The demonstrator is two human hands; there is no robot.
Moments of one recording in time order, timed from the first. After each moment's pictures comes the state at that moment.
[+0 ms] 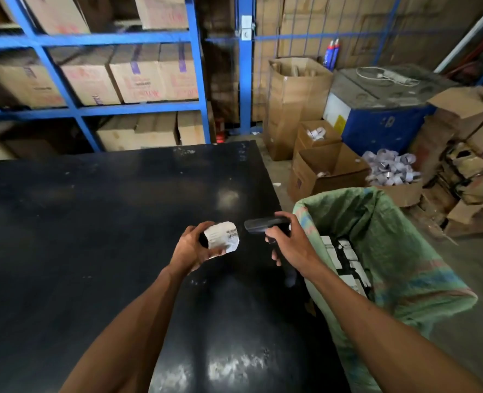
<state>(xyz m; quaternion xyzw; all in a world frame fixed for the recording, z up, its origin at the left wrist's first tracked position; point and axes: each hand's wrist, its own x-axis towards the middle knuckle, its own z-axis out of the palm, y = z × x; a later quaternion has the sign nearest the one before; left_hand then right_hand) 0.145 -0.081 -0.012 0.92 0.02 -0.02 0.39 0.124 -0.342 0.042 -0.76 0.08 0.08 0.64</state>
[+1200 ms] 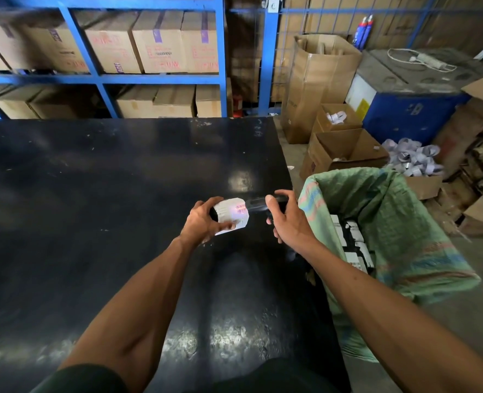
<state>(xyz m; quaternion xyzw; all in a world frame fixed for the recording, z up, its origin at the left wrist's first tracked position) 0.112 -0.089 -0.023 0.92 0.06 0.00 0.38 0.101 -0.327 0.030 -0.84 0.01 0.07 0.53</state>
